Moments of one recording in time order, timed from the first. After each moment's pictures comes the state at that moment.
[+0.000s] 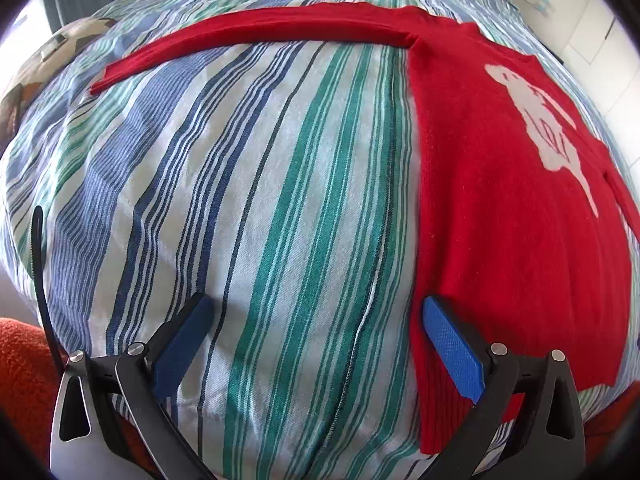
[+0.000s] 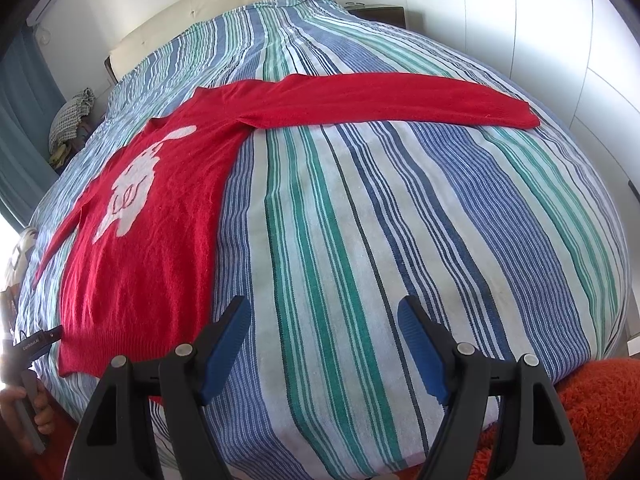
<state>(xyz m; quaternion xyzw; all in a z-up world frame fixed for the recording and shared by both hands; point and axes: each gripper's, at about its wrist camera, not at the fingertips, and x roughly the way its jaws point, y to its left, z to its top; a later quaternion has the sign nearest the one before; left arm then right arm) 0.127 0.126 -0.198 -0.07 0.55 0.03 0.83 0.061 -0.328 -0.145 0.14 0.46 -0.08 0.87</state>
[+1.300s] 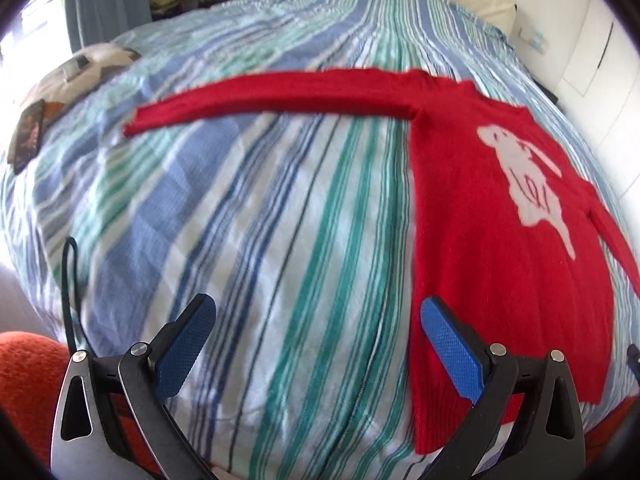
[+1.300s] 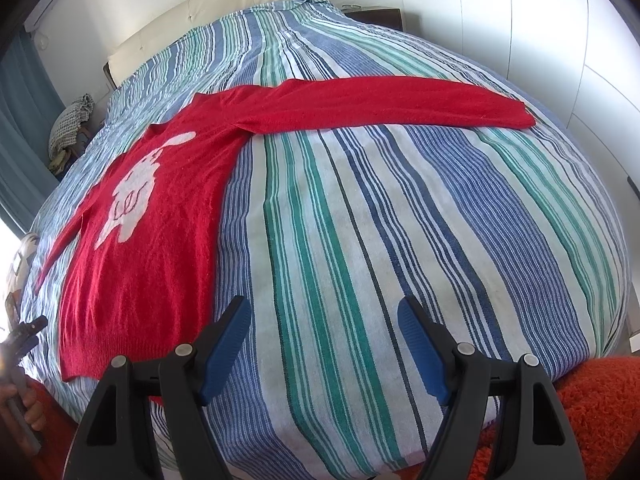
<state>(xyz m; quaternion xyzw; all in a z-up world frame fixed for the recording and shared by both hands) 0.114 0.141 -0.152 -0.08 0.47 0.05 0.88 0.057 -0.328 -0.146 0.14 0.45 -0.09 0.88</state>
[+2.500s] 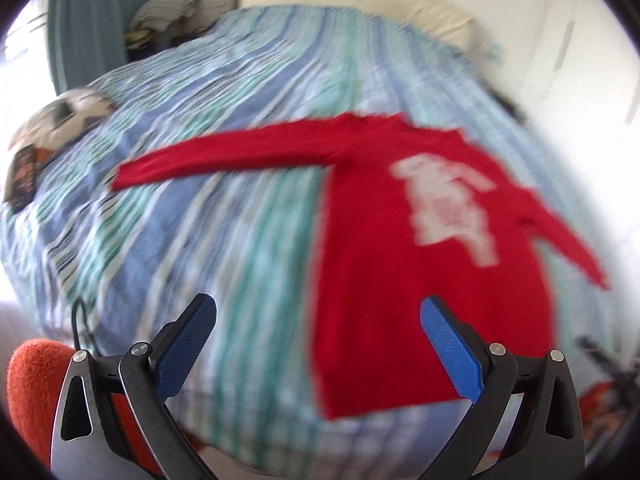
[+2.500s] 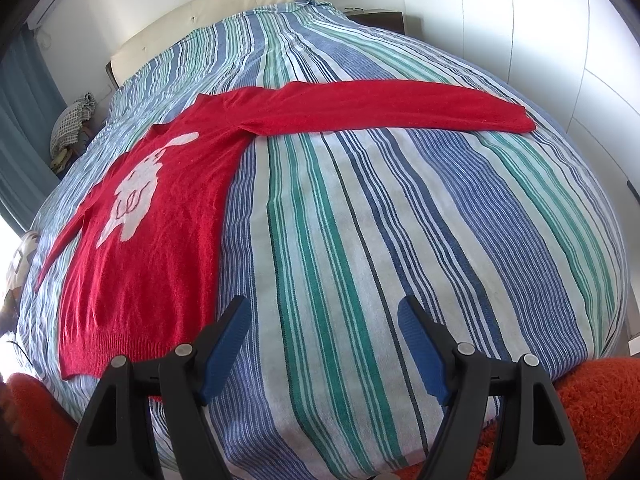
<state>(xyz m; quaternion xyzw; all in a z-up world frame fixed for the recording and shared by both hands) 0.082 0.076 -0.060 -0.08 0.42 -0.03 0.90 0.057 -0.327 -0.141 0.14 0.45 -0.09 0.88</state>
